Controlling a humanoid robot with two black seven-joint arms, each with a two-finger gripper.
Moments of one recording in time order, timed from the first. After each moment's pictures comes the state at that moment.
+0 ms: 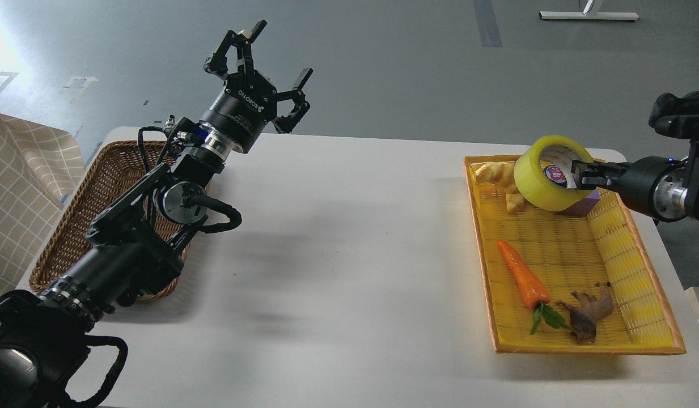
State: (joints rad) left arm -0.69 0.19 -0.96 -0.89 0.21 -0.49 -0.33; right arm 0.66 -0.83 0.80 1.50 -1.67 0.49 -0.25
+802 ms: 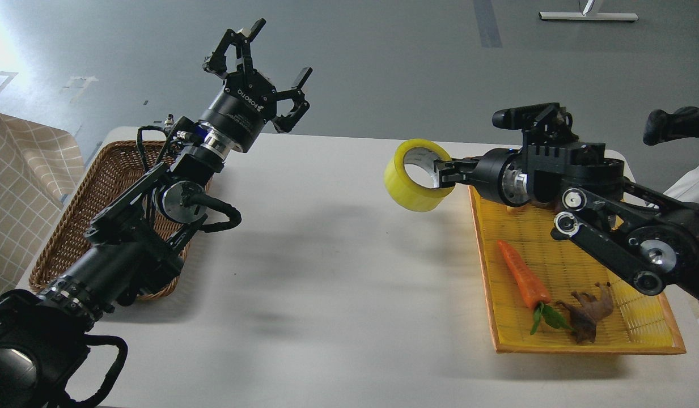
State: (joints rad) left arm -0.69 0.19 -0.96 -0.89 0.21 -0.49 -0.33; right arm 0.89 -0.34 0.54 1.24 -1.69 0.49 -0.25
